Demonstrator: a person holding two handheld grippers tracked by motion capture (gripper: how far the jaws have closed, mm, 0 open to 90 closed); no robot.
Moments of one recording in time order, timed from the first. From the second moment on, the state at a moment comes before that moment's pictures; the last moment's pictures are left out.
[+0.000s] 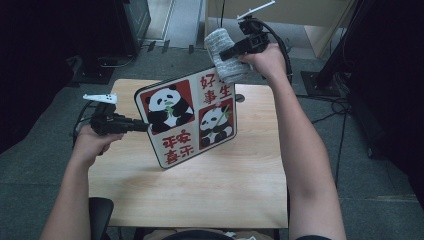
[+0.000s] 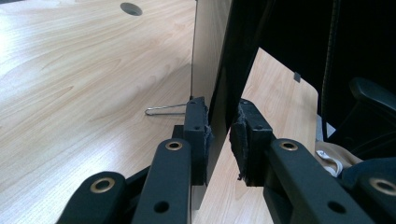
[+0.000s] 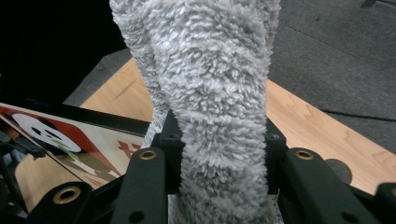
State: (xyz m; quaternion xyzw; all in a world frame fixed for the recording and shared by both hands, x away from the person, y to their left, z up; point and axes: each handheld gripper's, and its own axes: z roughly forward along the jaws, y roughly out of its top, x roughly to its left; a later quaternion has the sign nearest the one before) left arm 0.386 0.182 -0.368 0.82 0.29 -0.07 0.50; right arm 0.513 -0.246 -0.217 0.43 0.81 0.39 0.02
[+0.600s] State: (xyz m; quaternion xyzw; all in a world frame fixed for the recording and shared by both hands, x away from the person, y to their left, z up) left arm 0.386 0.183 -0.368 0.82 0.29 -0.08 0.50; right arm 0.514 -0.272 -0.224 0.46 0.80 0.38 0.04
